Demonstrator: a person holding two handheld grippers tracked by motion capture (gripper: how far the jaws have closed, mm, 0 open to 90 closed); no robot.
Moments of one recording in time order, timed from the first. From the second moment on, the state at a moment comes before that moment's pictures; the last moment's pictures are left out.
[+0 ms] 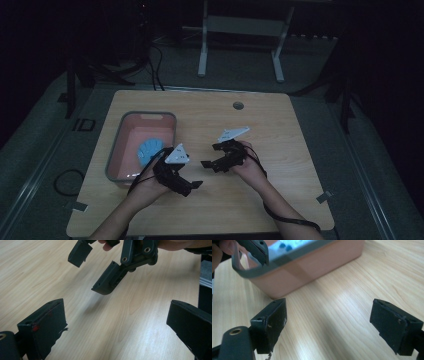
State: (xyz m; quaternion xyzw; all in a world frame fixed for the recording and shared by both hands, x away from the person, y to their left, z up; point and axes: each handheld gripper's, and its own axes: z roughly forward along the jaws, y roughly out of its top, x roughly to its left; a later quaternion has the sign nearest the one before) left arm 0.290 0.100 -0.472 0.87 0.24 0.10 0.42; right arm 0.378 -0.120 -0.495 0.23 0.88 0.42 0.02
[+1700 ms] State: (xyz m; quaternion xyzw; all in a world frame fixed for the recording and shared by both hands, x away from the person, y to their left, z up) left arm 0.261 0.020 -0.555 0.89 0.15 0.03 0.43; right arm 0.319 -0.234 -0.554 0.29 0.86 0.43 0.04
